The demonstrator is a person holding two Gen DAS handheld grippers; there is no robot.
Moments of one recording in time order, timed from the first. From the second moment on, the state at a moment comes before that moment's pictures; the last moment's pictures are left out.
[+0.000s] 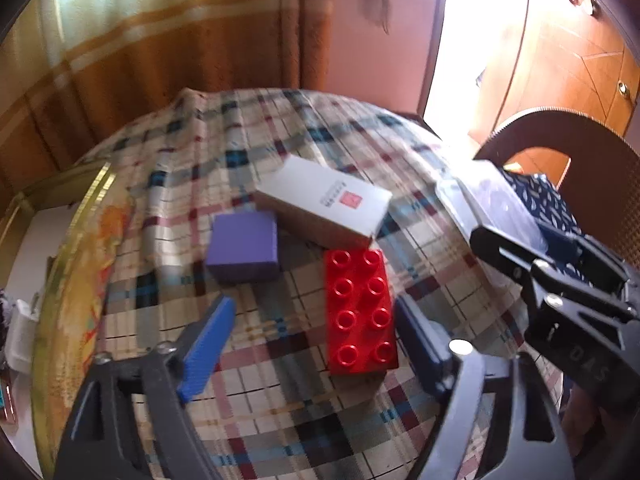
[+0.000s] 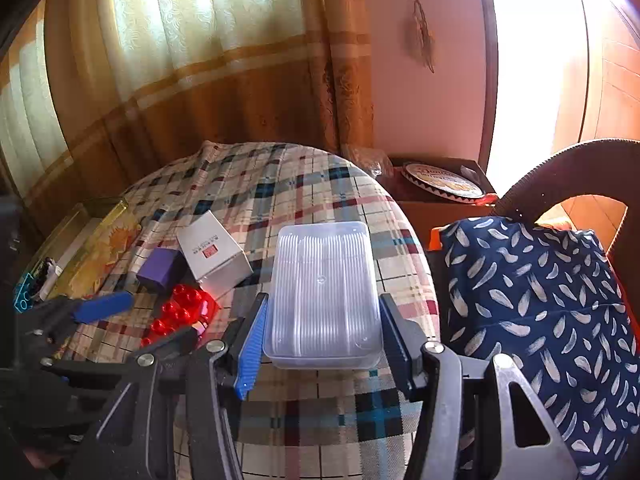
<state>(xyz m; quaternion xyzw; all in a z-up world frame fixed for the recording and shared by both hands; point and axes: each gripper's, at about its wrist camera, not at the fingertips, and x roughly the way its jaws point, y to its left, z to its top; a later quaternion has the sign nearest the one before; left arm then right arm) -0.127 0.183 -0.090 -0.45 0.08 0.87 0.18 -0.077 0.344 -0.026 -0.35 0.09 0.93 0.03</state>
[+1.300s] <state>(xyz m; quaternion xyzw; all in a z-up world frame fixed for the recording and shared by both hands) -0.068 0.097 -0.037 -0.25 0.02 0.97 0.07 -0.081 0.277 0.003 -0.28 0.07 0.96 -0.02</state>
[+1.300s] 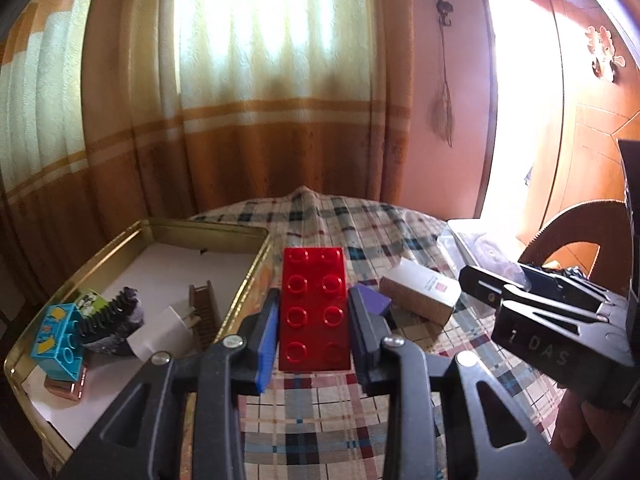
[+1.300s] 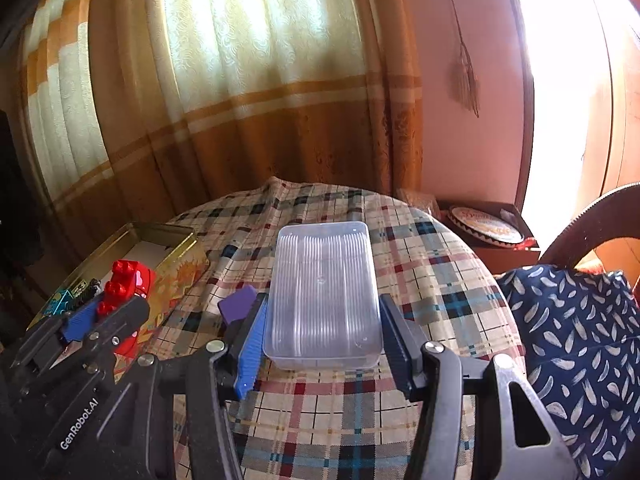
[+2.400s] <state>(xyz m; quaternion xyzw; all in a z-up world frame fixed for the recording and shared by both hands) -0.044 0.061 -0.035 -0.22 -0.01 0.97 0.03 -0.047 0.226 0.018 -0.20 0.02 0.98 -0.06</state>
